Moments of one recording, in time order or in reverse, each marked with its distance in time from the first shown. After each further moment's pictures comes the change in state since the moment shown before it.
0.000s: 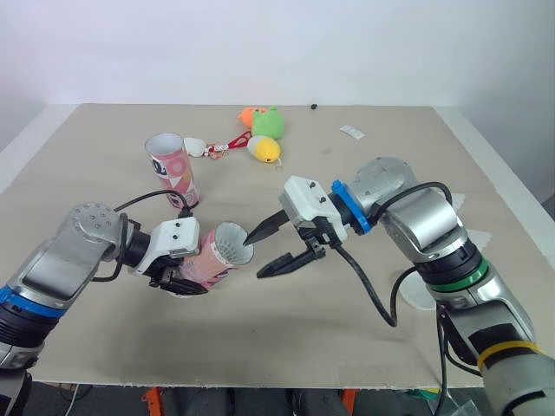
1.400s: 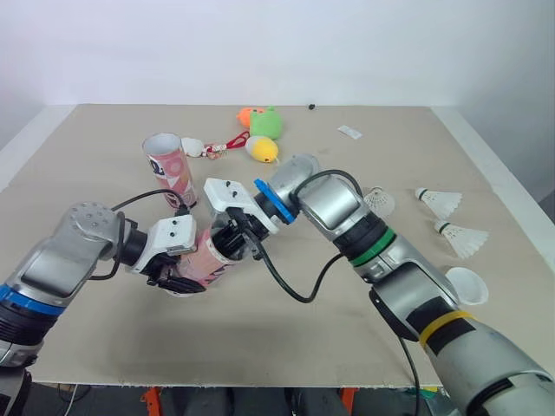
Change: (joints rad) left arm 0.006 0.008 0.018 0.032 -0.007 0.007 -0.005; right arm -0.257 0.419 0.152 0.573 -0.245 -0.054 0.013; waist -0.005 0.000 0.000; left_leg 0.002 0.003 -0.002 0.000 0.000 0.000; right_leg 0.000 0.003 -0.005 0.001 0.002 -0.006
